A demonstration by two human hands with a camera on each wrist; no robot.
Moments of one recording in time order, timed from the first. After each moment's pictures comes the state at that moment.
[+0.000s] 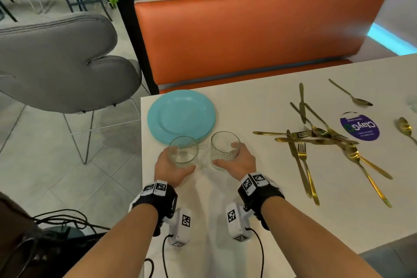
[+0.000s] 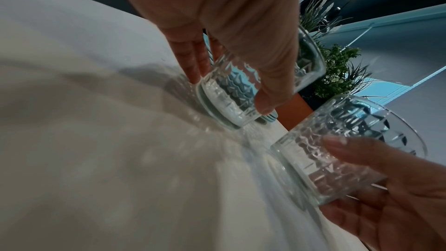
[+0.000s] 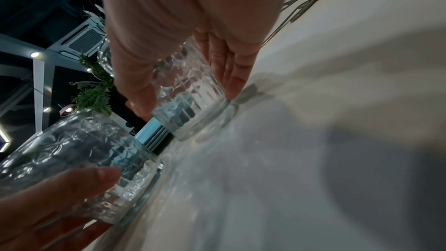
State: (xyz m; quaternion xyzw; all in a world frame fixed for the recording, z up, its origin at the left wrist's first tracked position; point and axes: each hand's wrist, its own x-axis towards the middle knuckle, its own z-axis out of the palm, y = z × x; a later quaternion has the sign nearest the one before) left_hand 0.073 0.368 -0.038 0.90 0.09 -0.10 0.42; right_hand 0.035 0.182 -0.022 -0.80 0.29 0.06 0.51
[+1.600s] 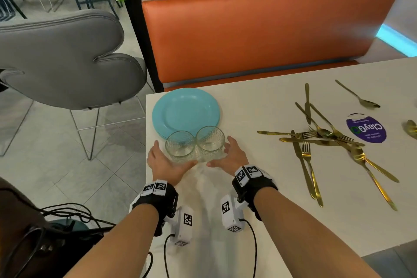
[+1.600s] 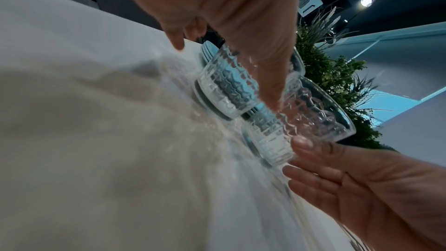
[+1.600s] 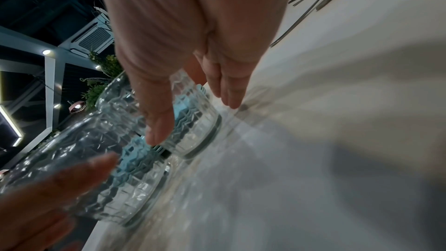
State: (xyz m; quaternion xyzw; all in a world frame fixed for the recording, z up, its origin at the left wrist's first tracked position) left_hand 0.068 0.376 -0.039 0.88 0.15 -0.03 0.45; right_hand 0.054 0.198 -0.025 -0.80 0.24 0.16 0.52
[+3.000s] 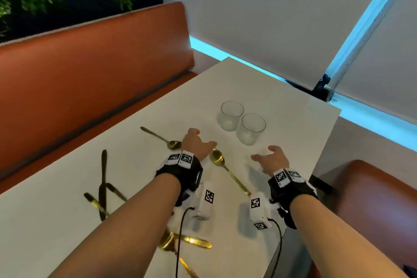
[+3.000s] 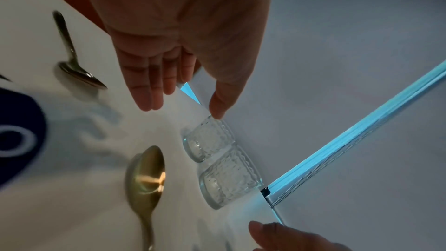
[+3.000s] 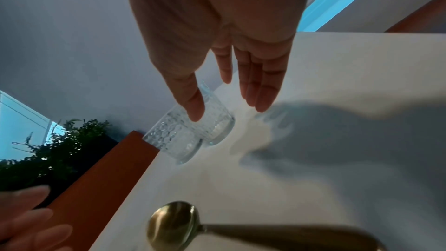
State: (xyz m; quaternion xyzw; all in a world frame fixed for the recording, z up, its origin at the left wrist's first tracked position) left_hand 0.087 -0.306 0.034 0.84 -0.24 -0.32 0.36; right_hand -0.081 -0.428 -0.009 -0.60 0.64 -0.11 0.46
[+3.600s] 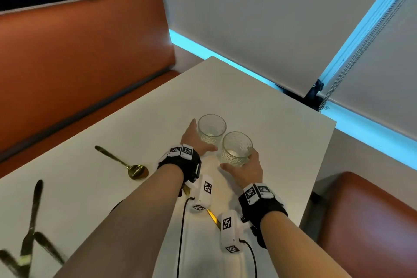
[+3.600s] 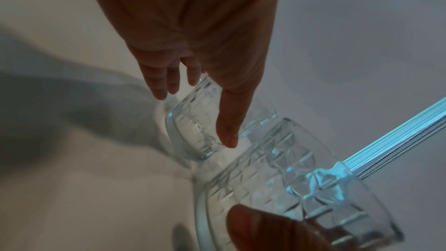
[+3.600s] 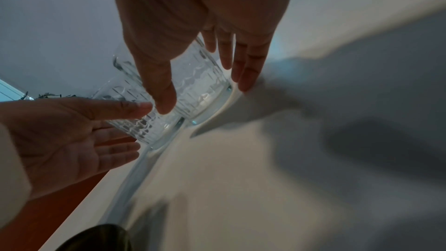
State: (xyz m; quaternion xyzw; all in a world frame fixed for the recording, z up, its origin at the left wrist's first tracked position) left_hand 0.124 -0.449 -0.026 0.83 -0.28 -0.34 0.35; right_hand -0.036 -0.480 -0.038 -0.65 0.59 -0.18 0.43
